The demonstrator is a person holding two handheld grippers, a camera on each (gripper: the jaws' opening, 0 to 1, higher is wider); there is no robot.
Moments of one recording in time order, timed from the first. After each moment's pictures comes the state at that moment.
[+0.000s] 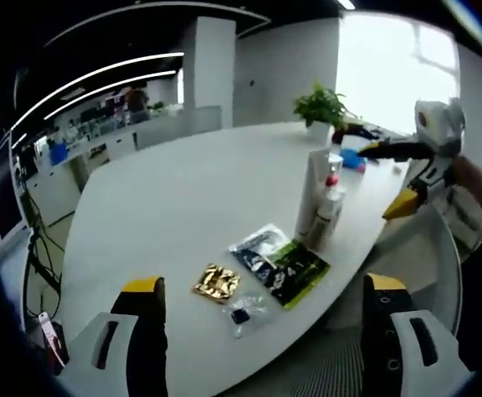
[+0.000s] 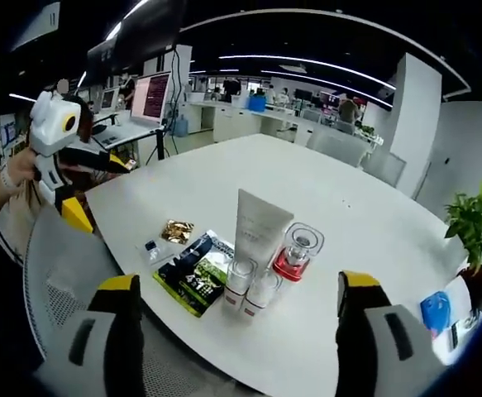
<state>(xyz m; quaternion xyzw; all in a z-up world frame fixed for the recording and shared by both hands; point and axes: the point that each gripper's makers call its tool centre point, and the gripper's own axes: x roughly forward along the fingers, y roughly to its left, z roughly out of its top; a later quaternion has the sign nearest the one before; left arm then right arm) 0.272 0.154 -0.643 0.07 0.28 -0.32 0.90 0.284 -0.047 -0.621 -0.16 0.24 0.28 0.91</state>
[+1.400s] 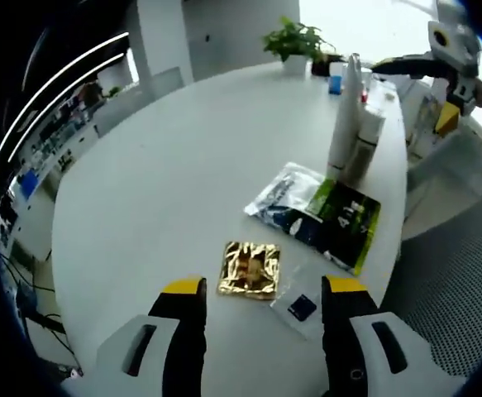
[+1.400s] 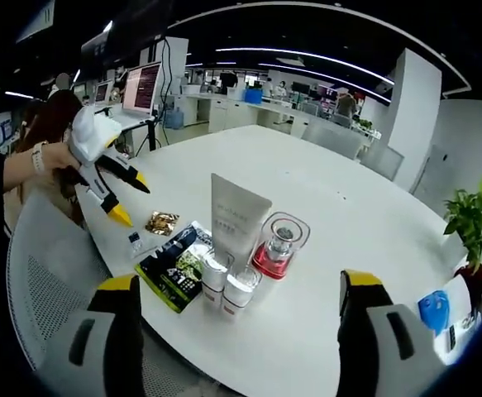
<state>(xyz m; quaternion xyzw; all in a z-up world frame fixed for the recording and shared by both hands) 0.346 0.162 -0.734 0.21 0.37 -0.38 0.82 0.306 -0.065 -0.639 -0.17 0.26 0.27 0.91</state>
